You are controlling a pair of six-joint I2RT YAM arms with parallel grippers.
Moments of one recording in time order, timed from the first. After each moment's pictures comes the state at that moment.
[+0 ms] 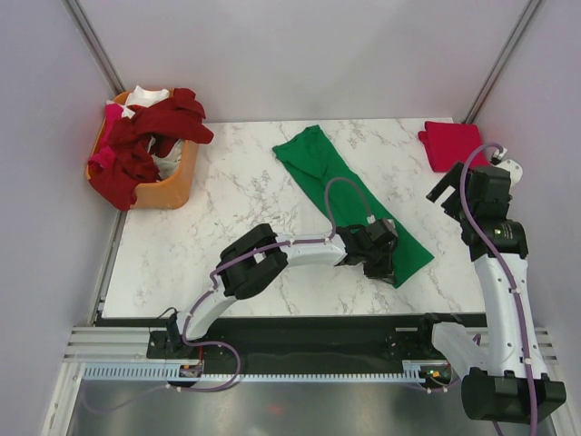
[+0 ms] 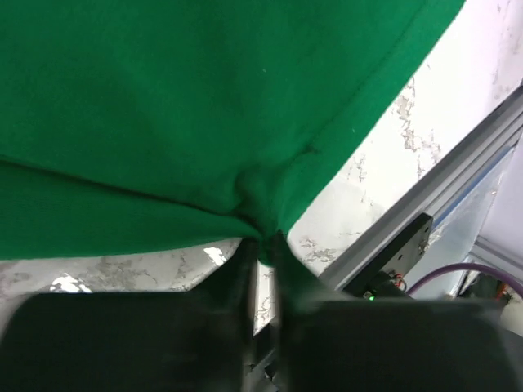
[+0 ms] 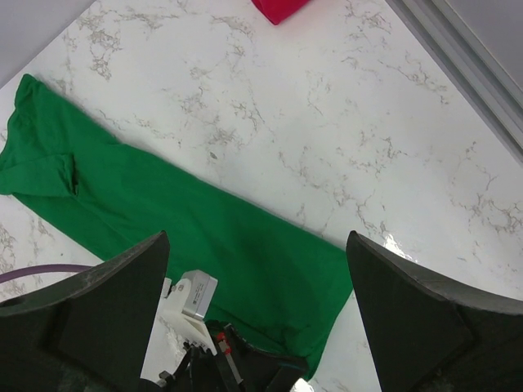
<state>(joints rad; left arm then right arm) -1.15 2.31 1.70 -0.25 0.21 -1.01 -0.09 0.93 1.06 -0.71 0.19 0.51</state>
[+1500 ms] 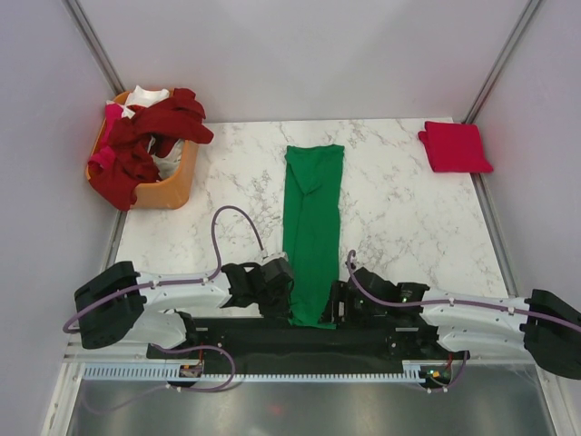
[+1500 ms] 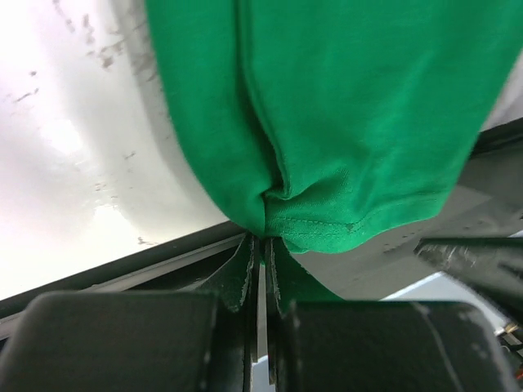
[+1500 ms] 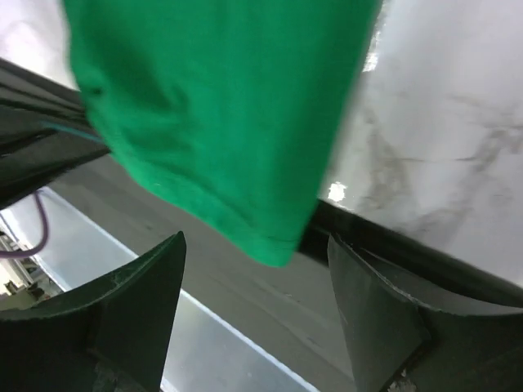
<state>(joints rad) -1.13 1.32 0.58 -0.36 0.03 -1.12 1.08 1.00 0.30 -0.21 -0.13 1.15</state>
